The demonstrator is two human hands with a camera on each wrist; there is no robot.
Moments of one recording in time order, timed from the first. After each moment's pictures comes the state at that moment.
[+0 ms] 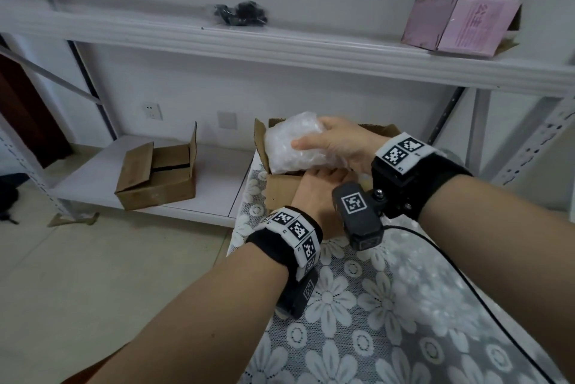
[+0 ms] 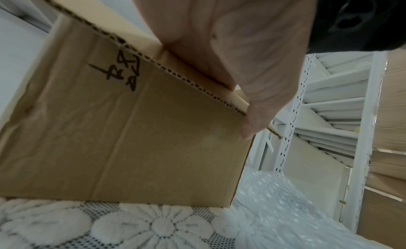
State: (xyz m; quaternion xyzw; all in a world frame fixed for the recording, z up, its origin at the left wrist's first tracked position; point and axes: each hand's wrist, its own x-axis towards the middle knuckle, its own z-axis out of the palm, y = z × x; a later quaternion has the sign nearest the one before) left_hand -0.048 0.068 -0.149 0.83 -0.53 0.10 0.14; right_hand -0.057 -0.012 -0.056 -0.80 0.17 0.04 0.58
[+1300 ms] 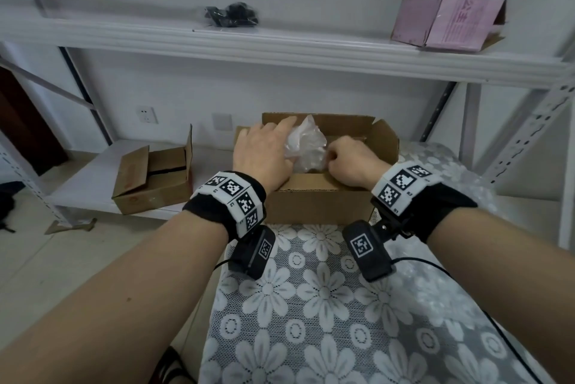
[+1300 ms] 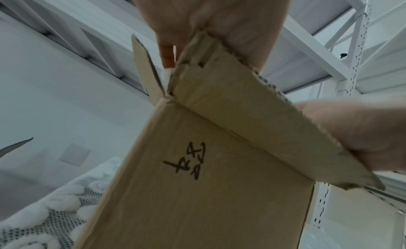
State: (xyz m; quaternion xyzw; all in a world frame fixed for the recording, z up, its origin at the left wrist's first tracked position) left_hand 0.006 0.109 -0.111 0.91 -0.35 0.20 0.14; right_hand -0.071 -0.034 -0.092 -0.96 0.20 -0.03 0.21
